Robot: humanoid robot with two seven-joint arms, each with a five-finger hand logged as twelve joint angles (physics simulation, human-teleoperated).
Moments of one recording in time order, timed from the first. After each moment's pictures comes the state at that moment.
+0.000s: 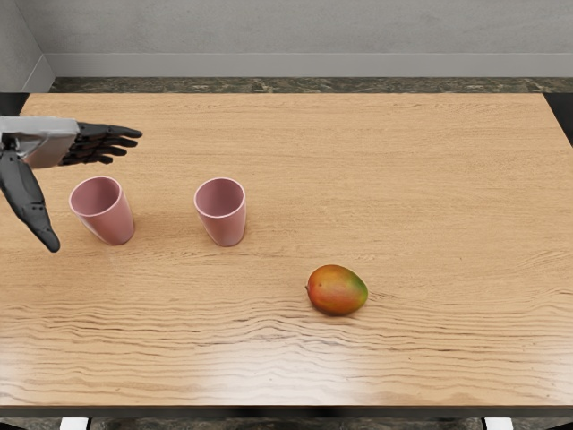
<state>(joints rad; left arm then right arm) -1.28 1.22 -0.14 -1.57 0.53 -0.61 0.06 -0.11 0.00 0.33 0.19 -0.21 -0.04 0.07</state>
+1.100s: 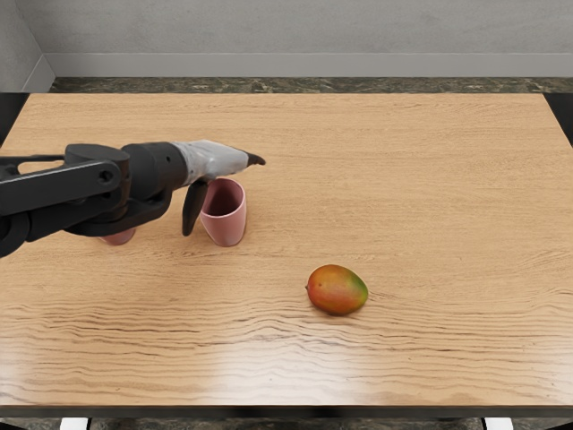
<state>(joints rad) -1.28 0.50 -0.12 -1.55 1.31 -0.29 0.58 -0.11 0.00 0.33 0.18 -0.21 -0.05 0.07</state>
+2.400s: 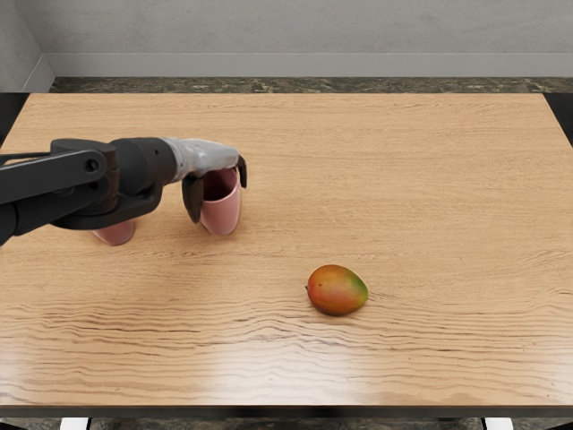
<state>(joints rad) -1.28 0.53 -0.14 -1.55 1.25 -0.29 0.59 -0.12 0.00 0.33 0.17 -0.21 -0.05 0.07</state>
